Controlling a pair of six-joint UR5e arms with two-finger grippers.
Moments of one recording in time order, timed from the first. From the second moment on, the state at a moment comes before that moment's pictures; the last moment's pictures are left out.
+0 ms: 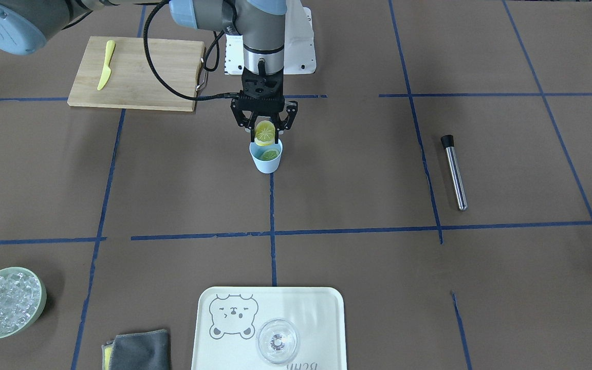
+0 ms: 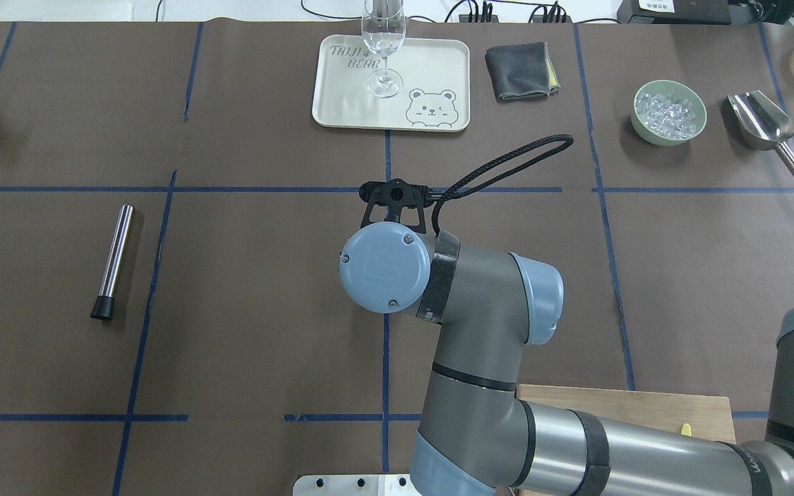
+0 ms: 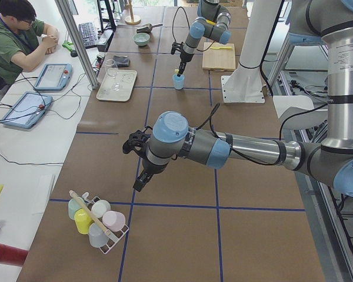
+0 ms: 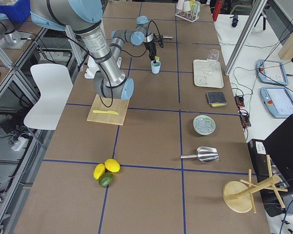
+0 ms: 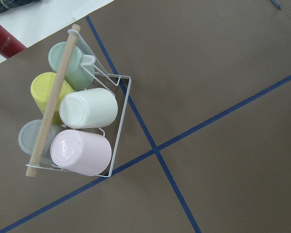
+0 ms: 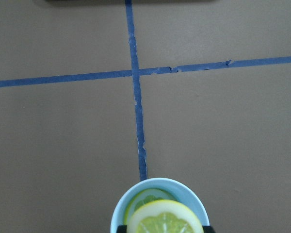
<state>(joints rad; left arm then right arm) -1.69 -1.45 -1.84 -1.78 -2.35 0.32 0.36 -0.78 1.73 -1.73 1.49 1.42</state>
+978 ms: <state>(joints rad) -1.68 -1.46 -1.84 -1.80 -2.35 0.32 0.45 -0.80 1.80 -1.76 1.60 1.26</state>
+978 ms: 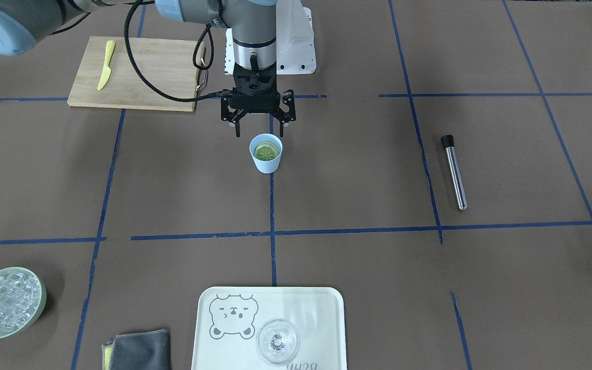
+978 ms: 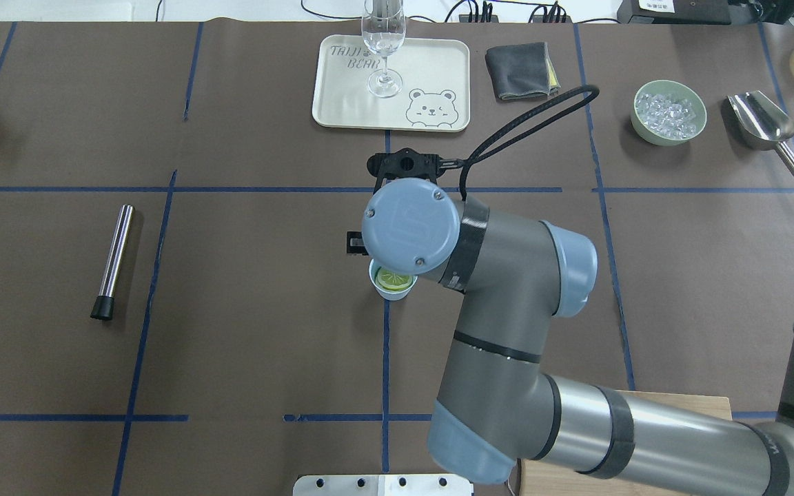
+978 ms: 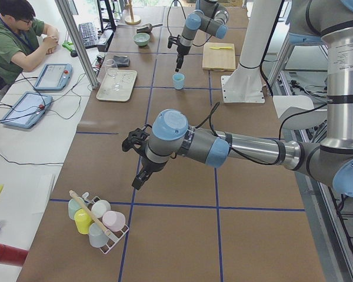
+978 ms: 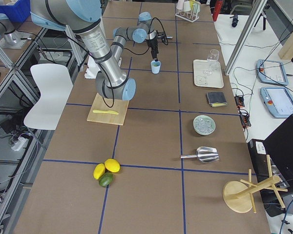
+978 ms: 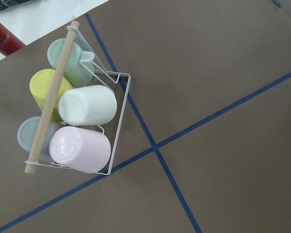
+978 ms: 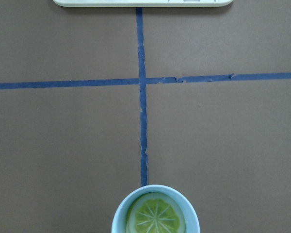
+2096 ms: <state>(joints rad) -1.46 -1.54 -1.79 -2.18 -2.37 -0.12 1.23 -1.36 1.84 -1.65 2.17 0.22</state>
